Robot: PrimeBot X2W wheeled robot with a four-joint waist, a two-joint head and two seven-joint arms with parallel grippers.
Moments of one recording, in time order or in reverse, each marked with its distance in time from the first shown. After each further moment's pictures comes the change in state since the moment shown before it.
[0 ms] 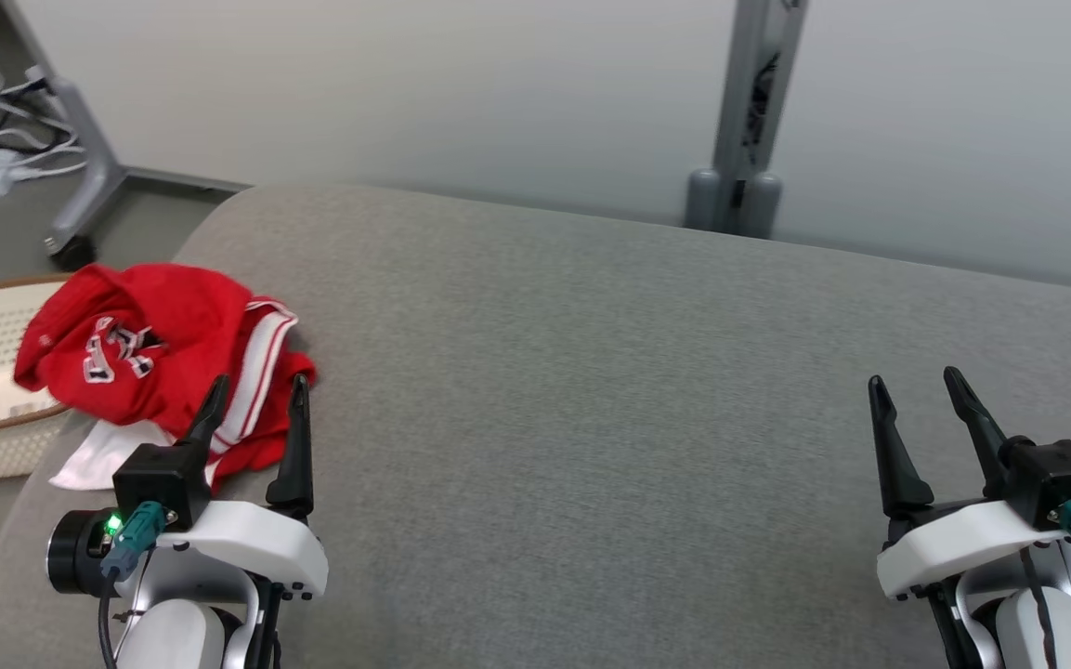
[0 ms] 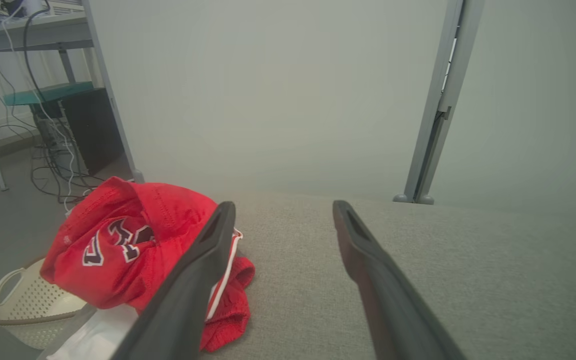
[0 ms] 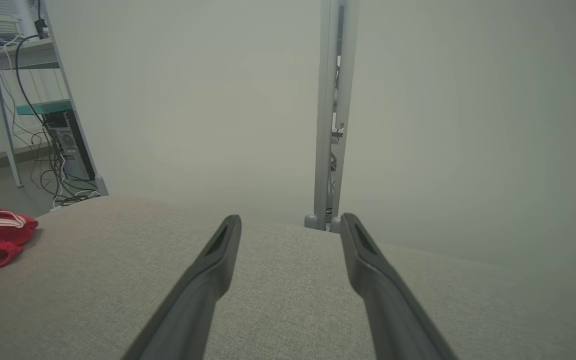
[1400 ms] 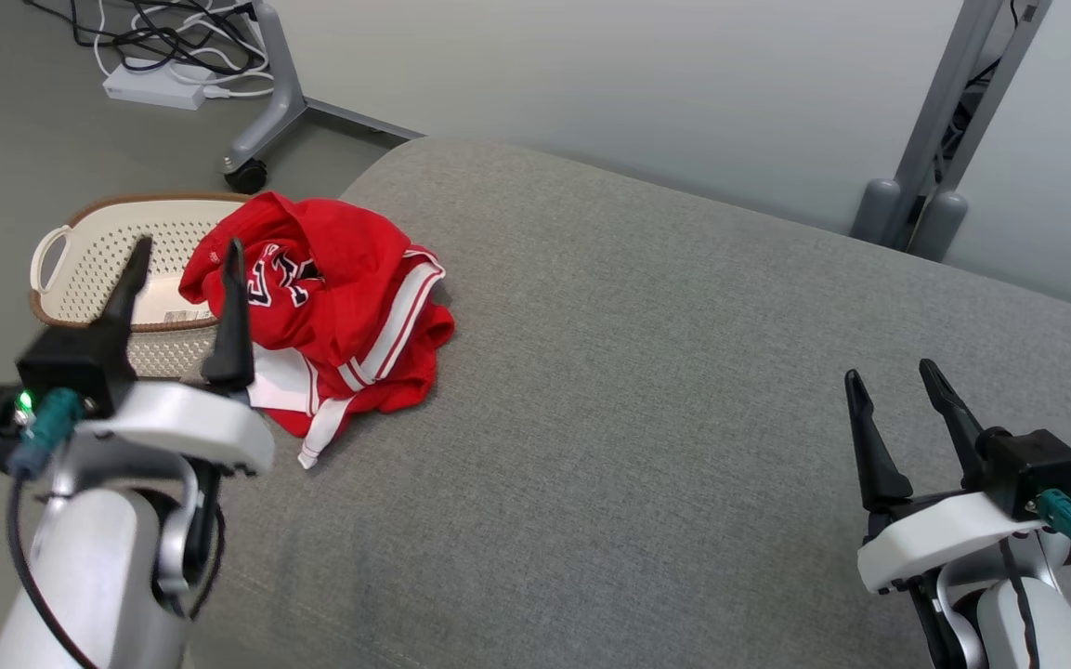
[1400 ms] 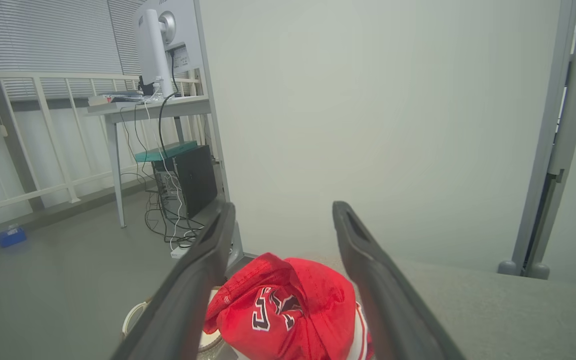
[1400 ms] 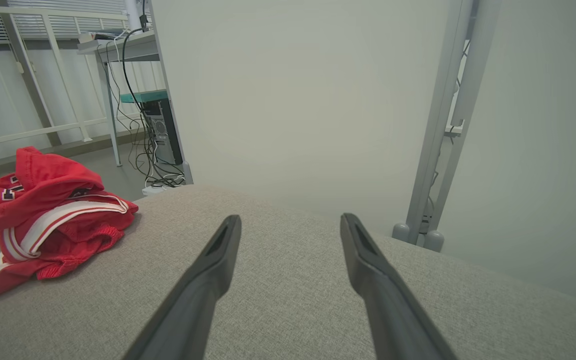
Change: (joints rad) left arm -0.140 0.067 0.012 -0.088 -0.009 0.039 0.037; right arm -0.022 0.001 0.043 0.008 0.016 0.001 0.007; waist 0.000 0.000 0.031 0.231
